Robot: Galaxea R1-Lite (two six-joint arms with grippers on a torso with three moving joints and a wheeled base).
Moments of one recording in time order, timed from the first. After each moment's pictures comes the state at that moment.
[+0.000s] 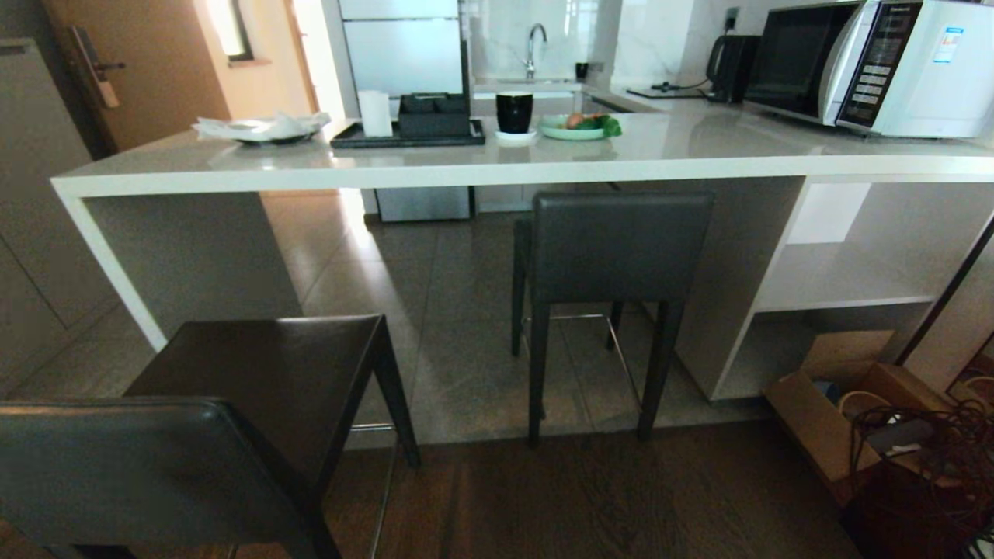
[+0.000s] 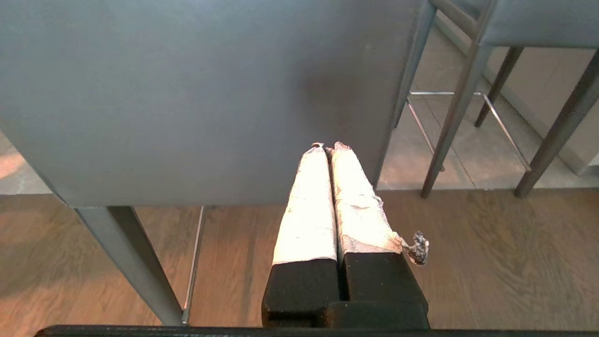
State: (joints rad) left arm 0.00 0.00 0.00 0.00 0.00 0.00; right arm 0.00 0.00 0.00 0.00 0.02 -0.03
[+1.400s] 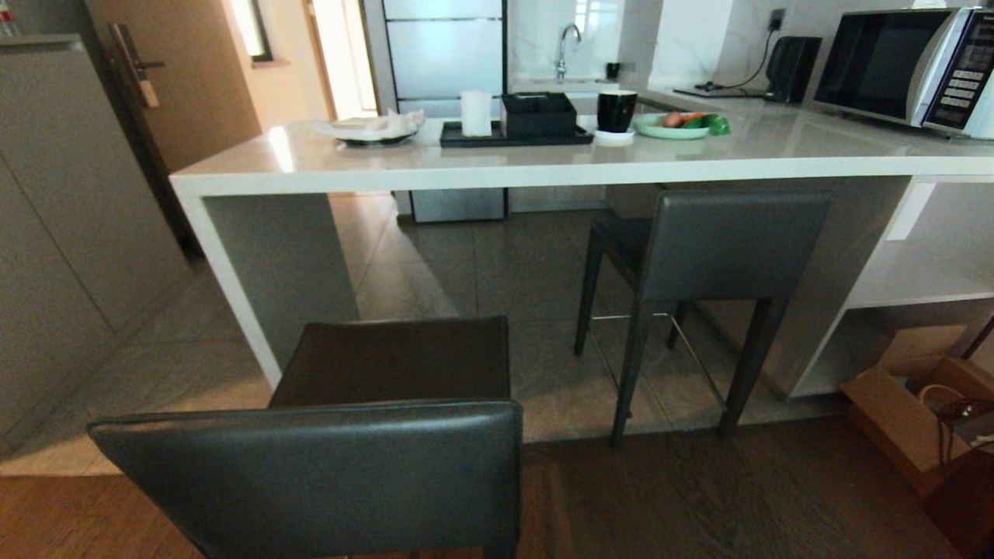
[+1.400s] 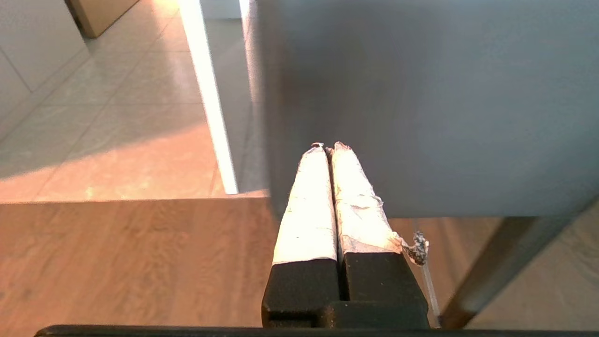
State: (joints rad) left arm 0.00 0.00 0.00 0.00 0.00 0.00; right arm 0.00 0.00 0.00 0.00 0.01 -0.03
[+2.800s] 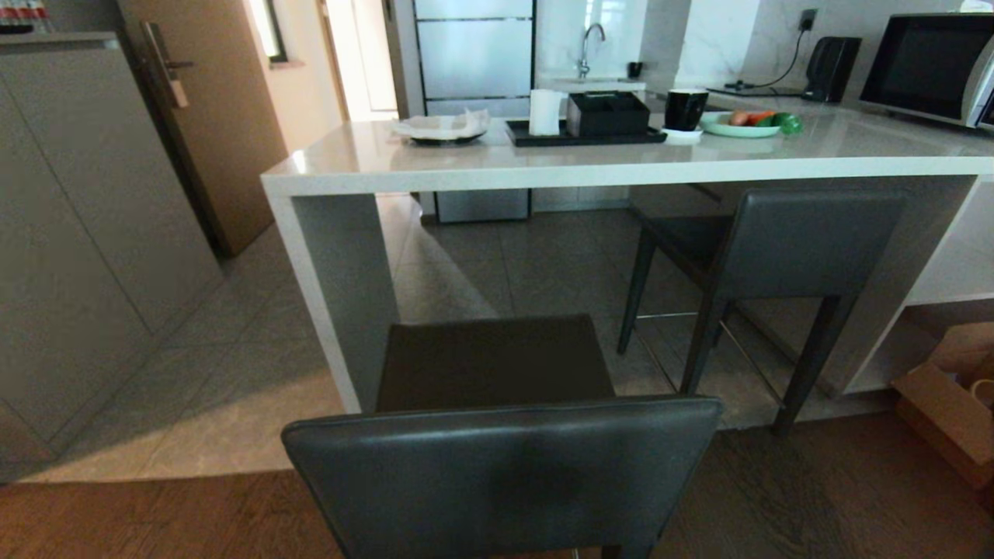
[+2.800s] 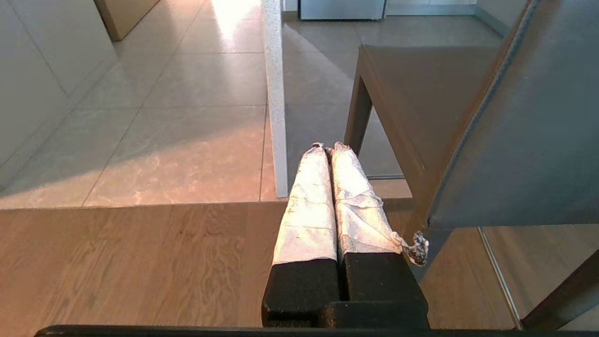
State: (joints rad) left arm 0.00 0.00 0.00 0.00 0.00 0.00; right arm 0.00 0.00 0.00 0.00 0.02 -0.03
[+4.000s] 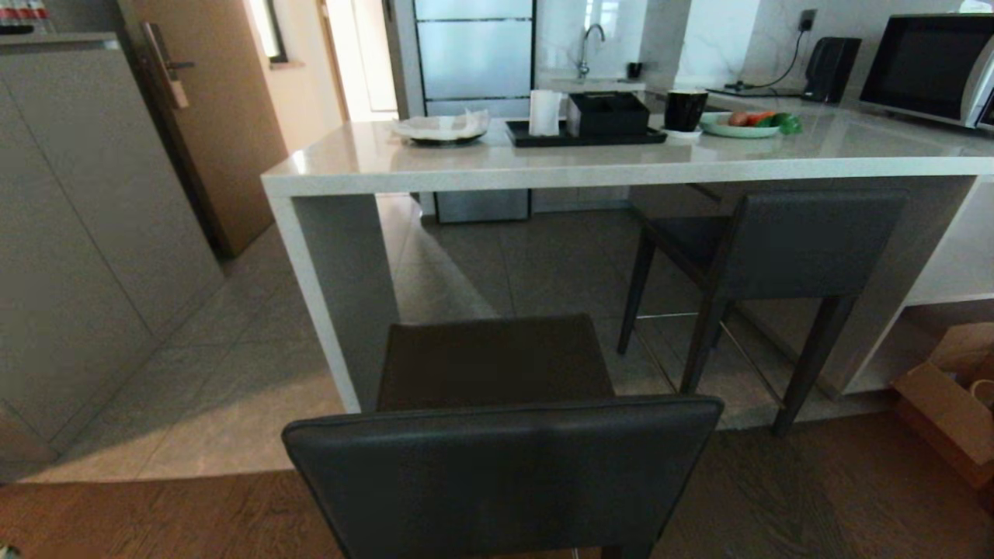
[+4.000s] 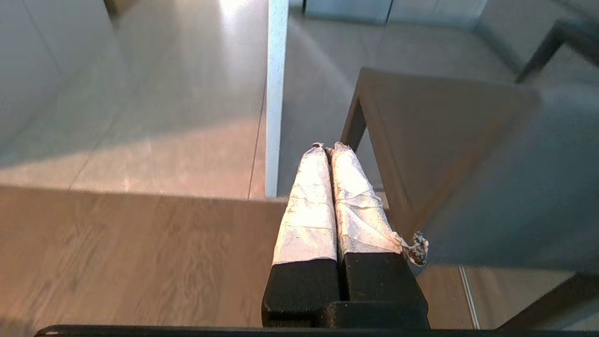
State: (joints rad) left arm 0.01 0.35 -0.15 -0.13 0.03 -0.10; right arm 0.00 0.40 -0.16 -0.14 0.04 0.02
